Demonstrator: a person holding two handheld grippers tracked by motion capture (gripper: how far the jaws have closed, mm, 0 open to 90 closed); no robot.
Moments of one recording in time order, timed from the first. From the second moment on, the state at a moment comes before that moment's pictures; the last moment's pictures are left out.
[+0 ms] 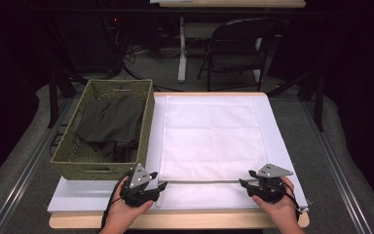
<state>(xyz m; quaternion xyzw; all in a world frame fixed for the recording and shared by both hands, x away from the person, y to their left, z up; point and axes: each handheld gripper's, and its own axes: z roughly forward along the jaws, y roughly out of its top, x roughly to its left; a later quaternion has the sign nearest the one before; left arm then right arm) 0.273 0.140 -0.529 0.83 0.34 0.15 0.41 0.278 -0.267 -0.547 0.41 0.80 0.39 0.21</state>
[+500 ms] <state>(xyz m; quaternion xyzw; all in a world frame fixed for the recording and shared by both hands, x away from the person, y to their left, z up) 0.284 0.135 -0.550 0.83 0.39 0.12 0.38 0.278 -0.271 -0.548 0.41 0.80 0.40 0.19</state>
